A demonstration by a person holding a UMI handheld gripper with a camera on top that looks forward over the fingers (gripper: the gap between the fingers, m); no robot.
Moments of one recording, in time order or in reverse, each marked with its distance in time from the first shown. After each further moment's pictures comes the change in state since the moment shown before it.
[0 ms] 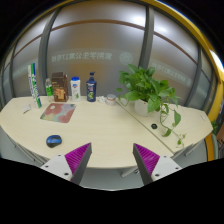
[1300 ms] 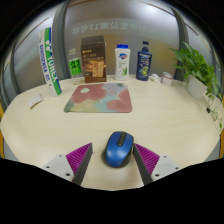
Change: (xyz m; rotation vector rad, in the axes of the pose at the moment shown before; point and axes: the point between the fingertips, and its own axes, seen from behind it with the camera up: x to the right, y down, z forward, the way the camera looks) arm -0.332 0.054 0.180 -0.127 -0.143 0.069
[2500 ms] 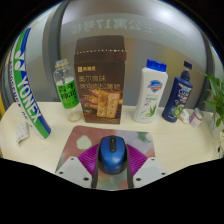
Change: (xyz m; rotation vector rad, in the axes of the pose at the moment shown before) arm -0.048 -0.197 0.167 0.074 -0.049 -0.083
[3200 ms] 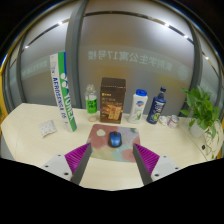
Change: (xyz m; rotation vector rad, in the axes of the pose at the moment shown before) arm -0.032 -0.003 -0.214 0.083 0.039 -0.035
